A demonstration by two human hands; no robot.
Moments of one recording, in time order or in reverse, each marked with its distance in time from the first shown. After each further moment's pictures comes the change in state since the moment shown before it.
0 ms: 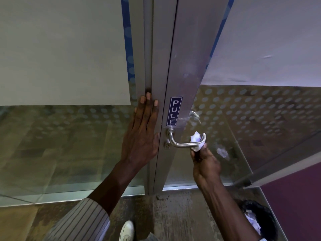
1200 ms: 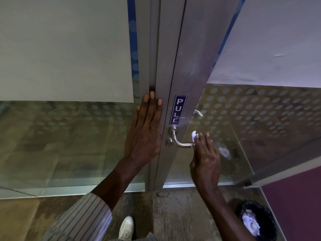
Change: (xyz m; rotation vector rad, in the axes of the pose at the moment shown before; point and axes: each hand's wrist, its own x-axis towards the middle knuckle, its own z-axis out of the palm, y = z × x) left_hand 0.003 -0.002 0.009 0.018 0.031 0.013; right_hand -0.010 0.007 -0.010 -1.593 -0.027 -1.055
